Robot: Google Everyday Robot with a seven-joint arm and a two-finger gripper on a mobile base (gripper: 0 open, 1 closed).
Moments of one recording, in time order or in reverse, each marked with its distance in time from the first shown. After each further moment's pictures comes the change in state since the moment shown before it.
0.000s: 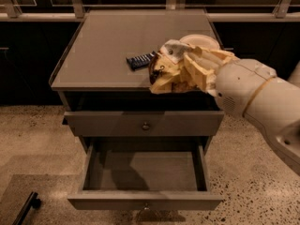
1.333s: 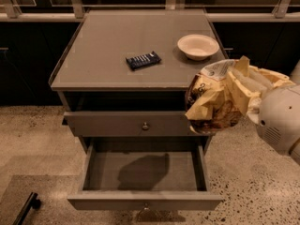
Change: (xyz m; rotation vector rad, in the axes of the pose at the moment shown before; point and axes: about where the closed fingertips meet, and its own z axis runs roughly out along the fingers) arm 0.001 -0.019 -0.088 0.236 0.092 0.001
